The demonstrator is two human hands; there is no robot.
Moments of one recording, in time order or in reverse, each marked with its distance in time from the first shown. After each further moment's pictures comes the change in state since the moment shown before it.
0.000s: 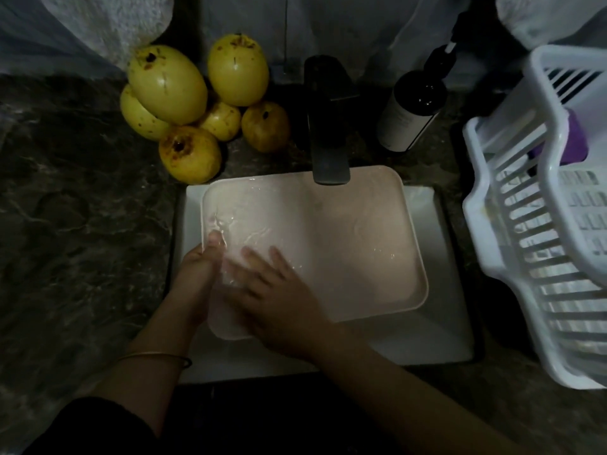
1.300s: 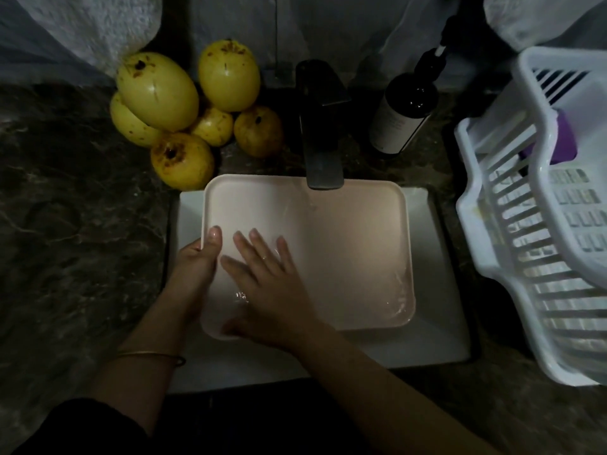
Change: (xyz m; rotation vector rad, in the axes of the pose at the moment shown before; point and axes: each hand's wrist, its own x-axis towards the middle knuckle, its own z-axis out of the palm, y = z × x) left_hand -0.002 0.018 0.008 0.103 -0.006 0.139; right_hand 0.015 0.000 -0.006 0.135 0.031 0.239
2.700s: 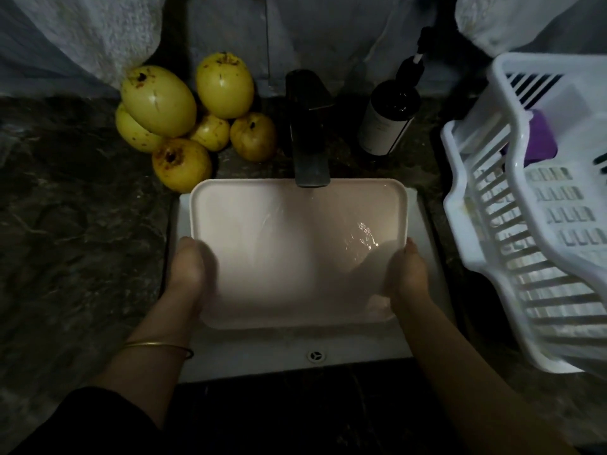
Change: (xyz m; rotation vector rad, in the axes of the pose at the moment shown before) left_hand 0.009 0.003 0.007 -0.128 0.268 -0.261; right_hand -0.065 0.111 -0.073 1.191 0.630 1.493
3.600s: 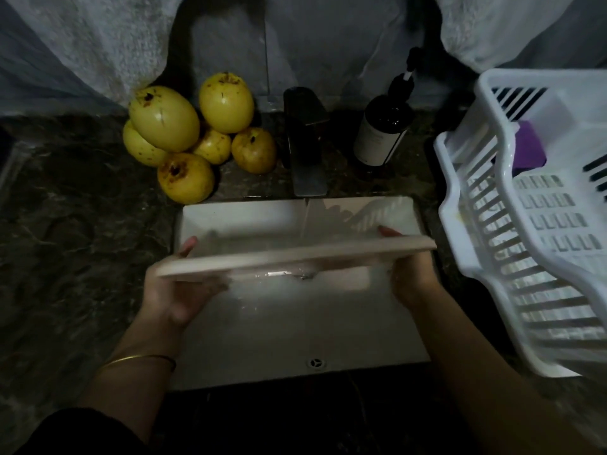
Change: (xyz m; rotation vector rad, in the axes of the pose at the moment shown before) left_hand -0.016 0.007 -0.032 -0.532 -0.351 -0.079; right_hand 0.001 -0.017 -0.011 0.198 -0.359 -0.111
